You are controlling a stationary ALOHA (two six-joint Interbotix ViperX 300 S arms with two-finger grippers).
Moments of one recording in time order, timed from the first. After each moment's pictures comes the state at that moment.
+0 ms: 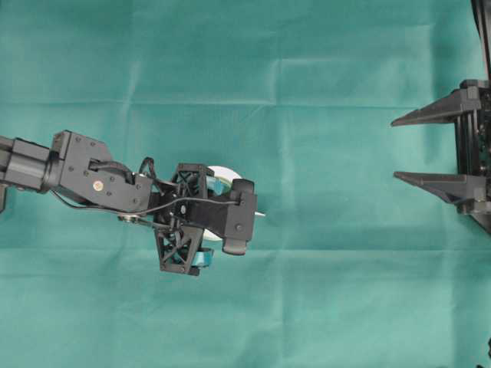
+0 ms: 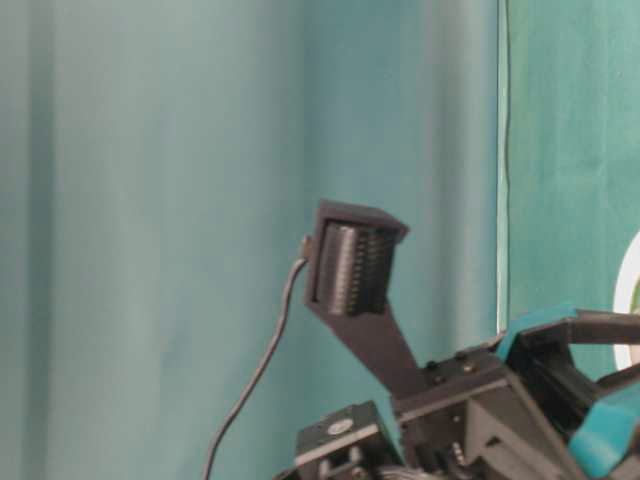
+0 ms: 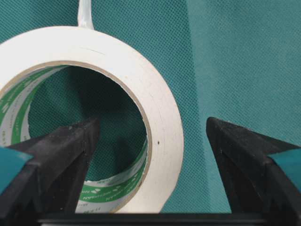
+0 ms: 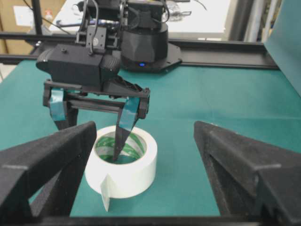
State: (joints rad) left arm -0.15 0.19 0.47 -0.02 0.38 0.00; right arm -0.01 -0.97 1.30 -0.02 -0.36 0.13
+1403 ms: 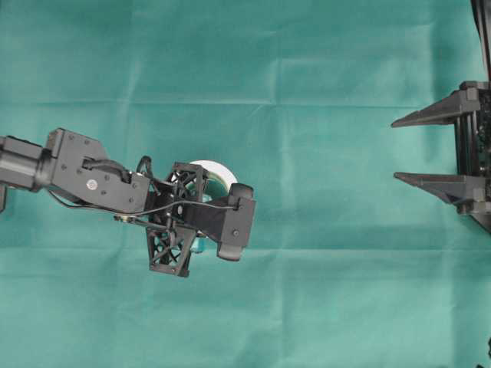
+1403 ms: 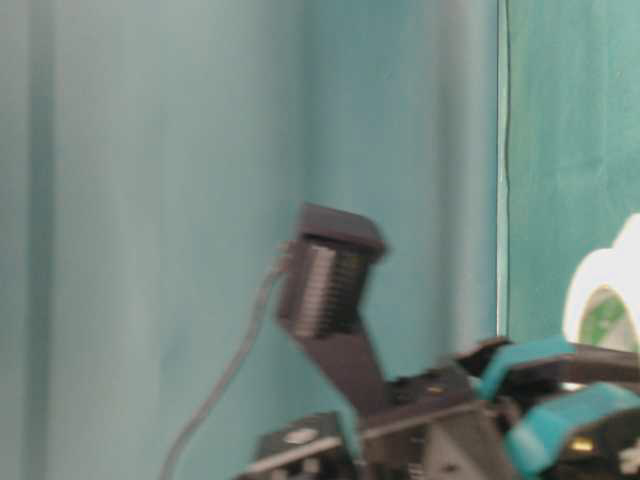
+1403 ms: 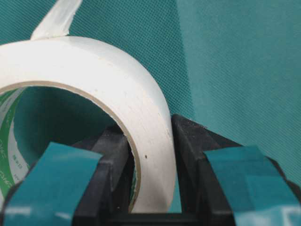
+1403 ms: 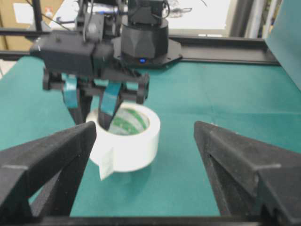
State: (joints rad) left arm -0.15 0.14 0.44 -0.01 0.52 0.04; right arm -0.01 -0.97 1.32 -0.02 -0.36 0.14
